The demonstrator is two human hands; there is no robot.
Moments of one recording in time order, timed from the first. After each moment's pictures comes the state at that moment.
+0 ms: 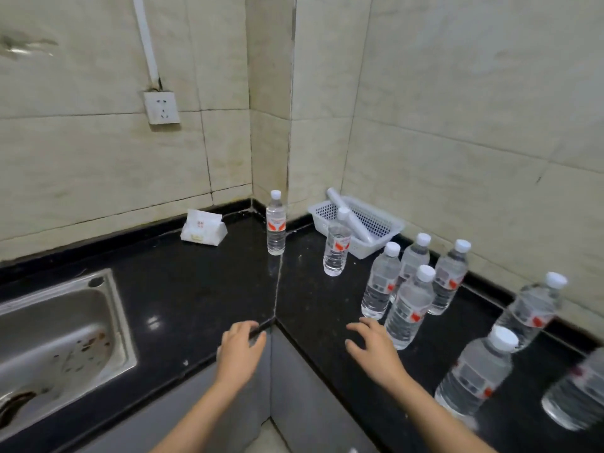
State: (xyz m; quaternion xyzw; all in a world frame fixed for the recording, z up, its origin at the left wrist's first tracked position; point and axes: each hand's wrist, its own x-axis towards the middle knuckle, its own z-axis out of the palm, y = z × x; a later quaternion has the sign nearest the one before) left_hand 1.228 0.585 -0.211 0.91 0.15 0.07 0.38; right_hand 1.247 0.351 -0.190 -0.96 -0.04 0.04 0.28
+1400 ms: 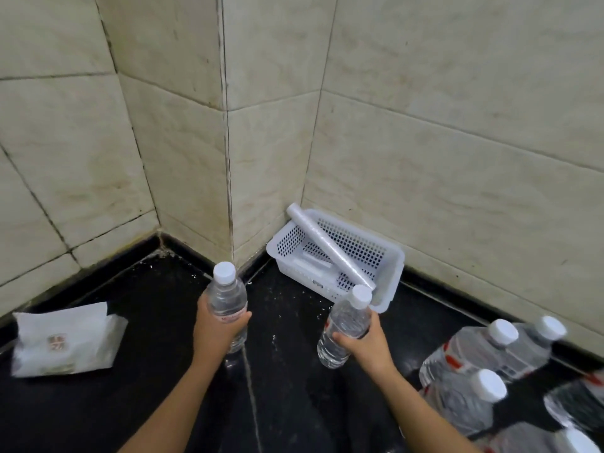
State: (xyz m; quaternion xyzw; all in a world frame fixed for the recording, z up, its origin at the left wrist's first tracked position) left_hand 1.653 0.632 -0.235 0.80 0.11 0.02 0.60; right_hand 1.574 0.395 -0.220 -0.78 0.23 -0.06 0.58
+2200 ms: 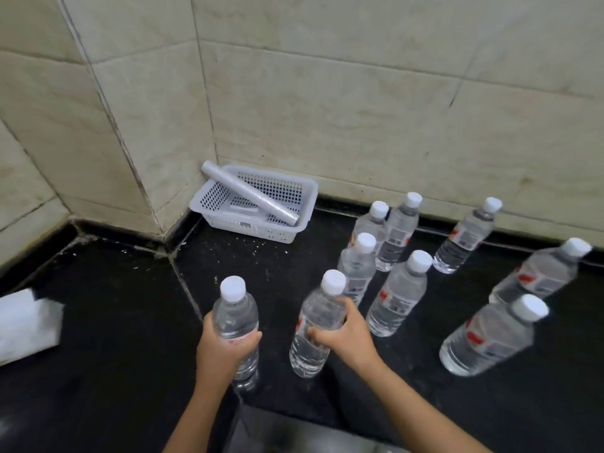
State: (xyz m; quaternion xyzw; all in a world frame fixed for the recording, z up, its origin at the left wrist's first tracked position) left_hand 1.475 0.588 -0.237 0.79 0.00 -0.11 0.60; right_hand 1.385 0.410 -0.216 -0.77 0.30 -0.10 0.56
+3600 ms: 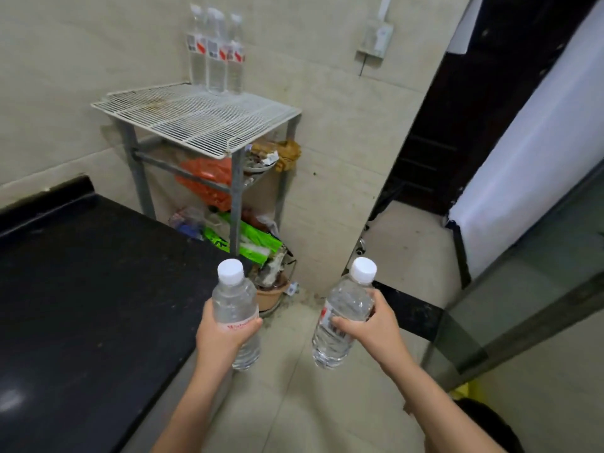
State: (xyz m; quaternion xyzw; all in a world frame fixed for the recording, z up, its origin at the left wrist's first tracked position) left_hand 0.801 0.037 -0.236 0.53 -0.52 -0.52 0.43; right_hand 0.590 0.136 -0.153 -0.39 0.75 -0.45 0.29
